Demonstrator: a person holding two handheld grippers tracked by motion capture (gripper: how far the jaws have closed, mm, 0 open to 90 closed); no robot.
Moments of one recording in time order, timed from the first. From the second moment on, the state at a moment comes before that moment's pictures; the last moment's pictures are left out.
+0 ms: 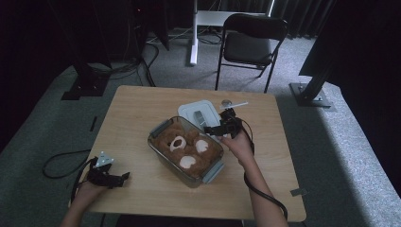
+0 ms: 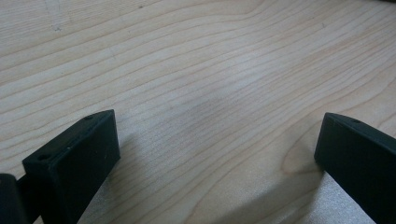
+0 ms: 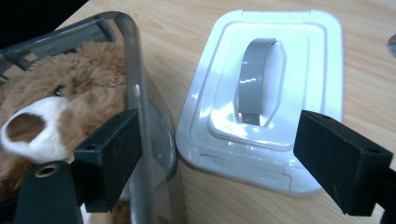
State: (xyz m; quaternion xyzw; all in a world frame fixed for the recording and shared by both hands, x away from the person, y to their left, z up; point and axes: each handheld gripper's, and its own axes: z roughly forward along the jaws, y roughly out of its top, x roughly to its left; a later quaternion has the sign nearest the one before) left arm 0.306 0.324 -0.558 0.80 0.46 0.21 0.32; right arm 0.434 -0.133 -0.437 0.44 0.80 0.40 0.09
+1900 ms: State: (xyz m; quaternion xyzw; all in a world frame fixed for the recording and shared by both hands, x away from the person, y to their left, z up) left arm 0.305 0.325 -0.558 0.80 0.46 0.20 0.32; right arm 0.545 -0.083 -0.520 0.47 0.82 0.33 0.04
